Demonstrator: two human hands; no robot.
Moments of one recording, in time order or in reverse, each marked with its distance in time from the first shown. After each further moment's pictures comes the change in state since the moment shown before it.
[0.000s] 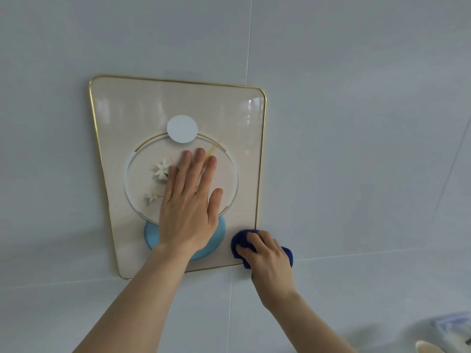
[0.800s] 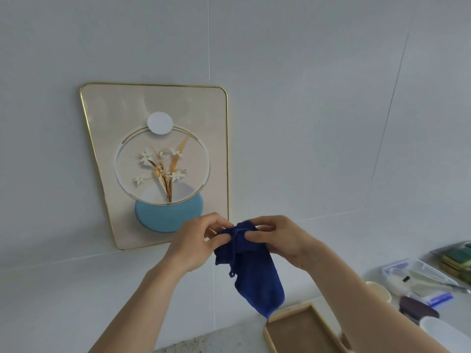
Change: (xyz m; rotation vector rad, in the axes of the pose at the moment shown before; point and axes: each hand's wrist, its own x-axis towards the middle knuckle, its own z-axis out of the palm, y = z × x) left_hand -0.088 0.056 -0.047 -0.755 -0.608 -0.171; right_hand -0.066 0.039 -0.125 1.305 -0.445 0.587
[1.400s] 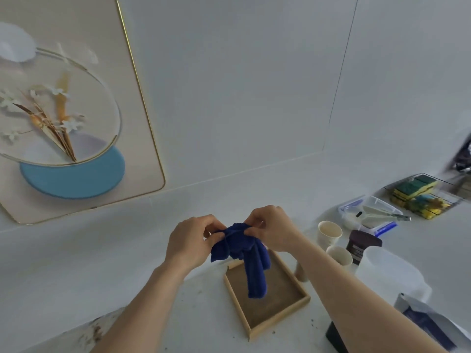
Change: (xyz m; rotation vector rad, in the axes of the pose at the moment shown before) left_hand 0.003 -0.003 0.179 0.171 -0.166 -0.129; right_hand -0.025 0.145 -0.090 -0.594 0.210 0.045
